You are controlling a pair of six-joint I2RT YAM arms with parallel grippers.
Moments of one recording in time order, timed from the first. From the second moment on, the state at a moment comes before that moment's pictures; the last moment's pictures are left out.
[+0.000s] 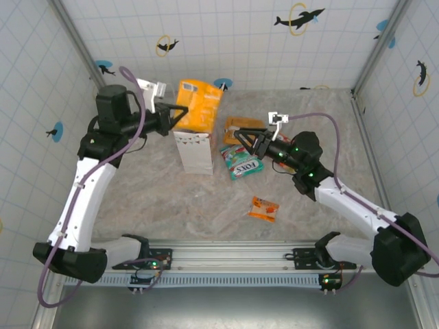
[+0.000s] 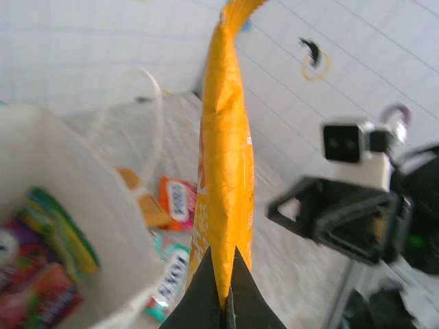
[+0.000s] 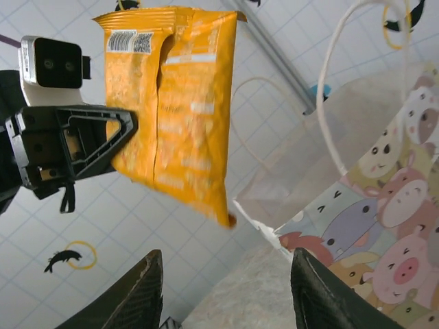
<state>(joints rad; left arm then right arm) -0.27 1.21 1.46 -0.59 0.66 -0.20 0.59 1.17 0.73 0.56 -0.49 0.76</state>
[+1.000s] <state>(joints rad) -0.49 1.72 1.97 -1.01 -0.09 -0.13 0.56 1.13 0.72 0.24 -0.39 0.69</state>
